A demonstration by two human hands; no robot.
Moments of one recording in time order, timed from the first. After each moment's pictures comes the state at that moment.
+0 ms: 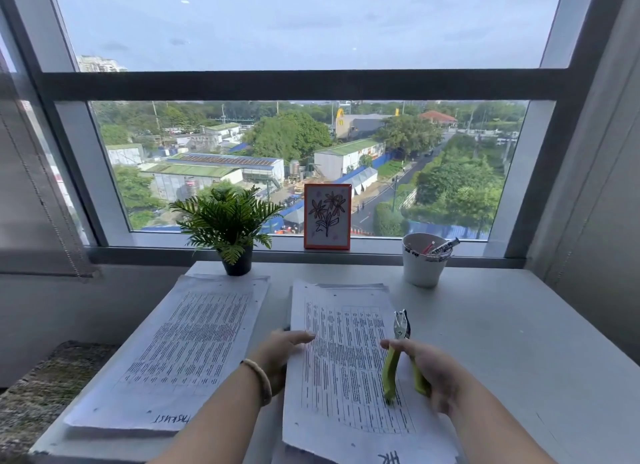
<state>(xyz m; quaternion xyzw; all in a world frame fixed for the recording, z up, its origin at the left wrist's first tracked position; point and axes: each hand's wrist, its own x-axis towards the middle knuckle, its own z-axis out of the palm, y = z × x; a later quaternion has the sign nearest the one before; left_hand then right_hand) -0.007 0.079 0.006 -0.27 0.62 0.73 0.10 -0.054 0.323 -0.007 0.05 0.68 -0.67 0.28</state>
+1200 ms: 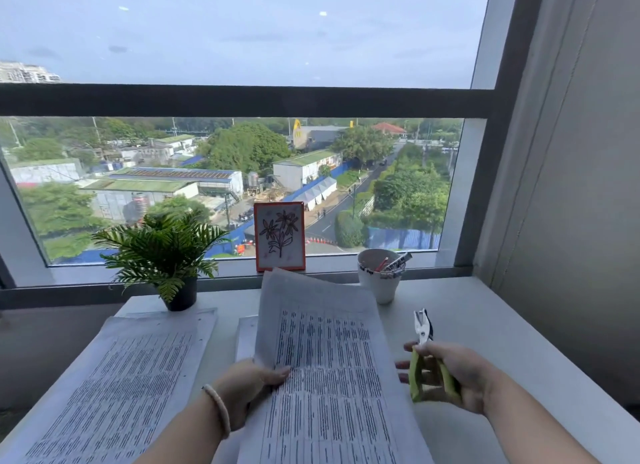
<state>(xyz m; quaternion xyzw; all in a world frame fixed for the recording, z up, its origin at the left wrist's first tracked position) -0.040 0.098 0.007 -0.21 0.62 0.74 0.15 -0.096 0.412 0.031 0.12 0.65 -0.70 0.26</state>
